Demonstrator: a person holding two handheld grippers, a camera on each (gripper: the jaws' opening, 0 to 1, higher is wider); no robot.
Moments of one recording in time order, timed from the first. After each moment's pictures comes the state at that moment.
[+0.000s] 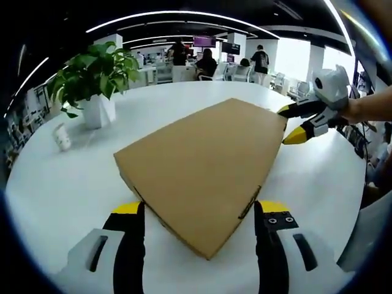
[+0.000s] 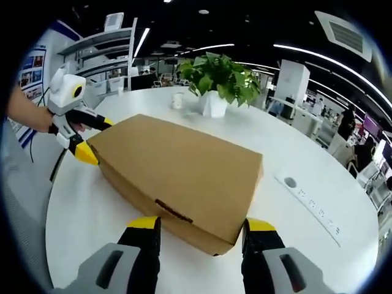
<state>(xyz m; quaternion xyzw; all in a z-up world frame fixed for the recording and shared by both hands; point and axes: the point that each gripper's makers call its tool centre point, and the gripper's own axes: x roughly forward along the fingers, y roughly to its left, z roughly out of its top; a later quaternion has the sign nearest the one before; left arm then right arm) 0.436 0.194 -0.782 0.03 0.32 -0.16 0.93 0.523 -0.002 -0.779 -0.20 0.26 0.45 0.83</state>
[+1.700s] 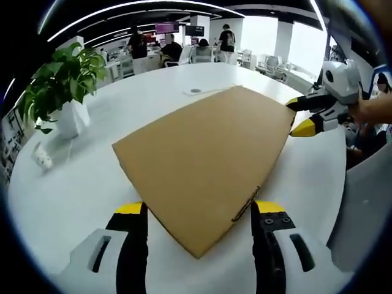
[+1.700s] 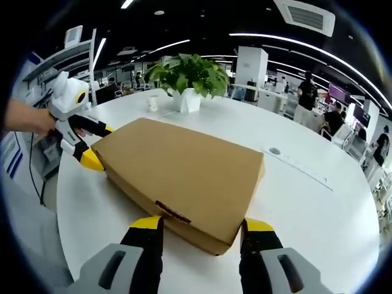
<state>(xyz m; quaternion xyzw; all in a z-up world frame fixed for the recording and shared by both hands) 0.418 0.201 -0.784 0.09 0.37 -0.27 0.88 0.446 -0.007 -0.778 -0.13 0.30 0.32 0.89</state>
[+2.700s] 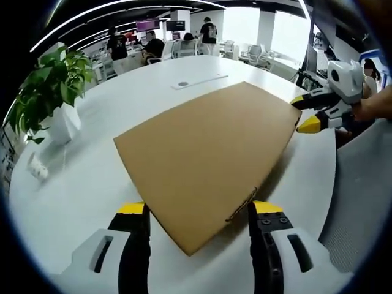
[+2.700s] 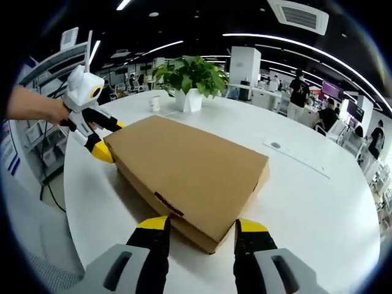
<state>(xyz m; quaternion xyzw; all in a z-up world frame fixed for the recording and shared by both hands) 0.402 0.220 -0.783 0.12 0.39 -0.32 0.86 0.397 0.005 -0.777 -0.12 0.30 0.31 0.89</state>
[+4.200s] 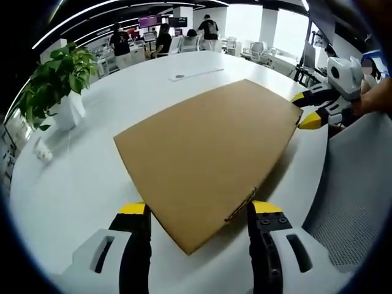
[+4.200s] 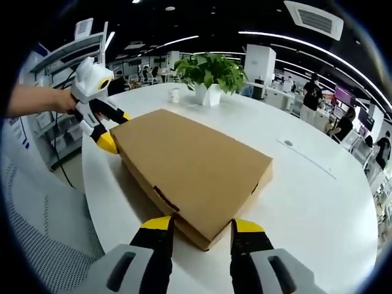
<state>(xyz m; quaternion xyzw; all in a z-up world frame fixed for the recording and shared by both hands) 0.344 0.229 -0.783 0.12 0.40 -0.31 0.85 0.343 0.008 -0.777 -0.15 0.31 0.35 0.87</state>
